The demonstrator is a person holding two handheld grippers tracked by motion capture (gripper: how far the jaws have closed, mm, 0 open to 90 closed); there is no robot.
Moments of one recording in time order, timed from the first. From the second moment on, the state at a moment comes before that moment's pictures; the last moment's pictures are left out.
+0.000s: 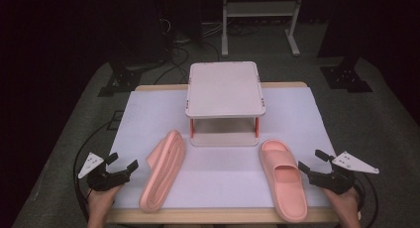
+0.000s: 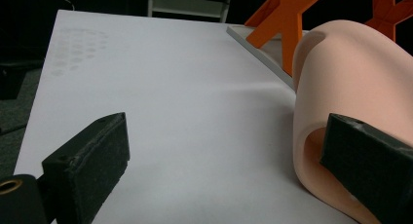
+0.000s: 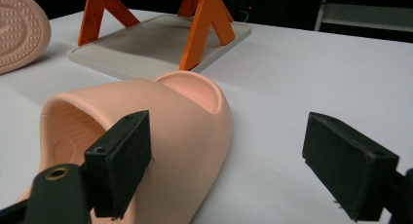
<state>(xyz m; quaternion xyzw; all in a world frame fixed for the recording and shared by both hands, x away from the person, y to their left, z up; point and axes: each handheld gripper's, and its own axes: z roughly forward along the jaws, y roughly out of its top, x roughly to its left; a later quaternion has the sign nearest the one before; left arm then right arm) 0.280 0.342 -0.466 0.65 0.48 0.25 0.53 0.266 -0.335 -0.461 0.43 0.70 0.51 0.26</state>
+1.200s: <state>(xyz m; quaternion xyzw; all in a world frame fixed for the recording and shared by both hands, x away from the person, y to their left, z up) 0.283 0.324 -0.469 0.72 0.44 0.24 0.49 0.264 -0.330 -0.457 0.41 0.70 0.53 0.26</state>
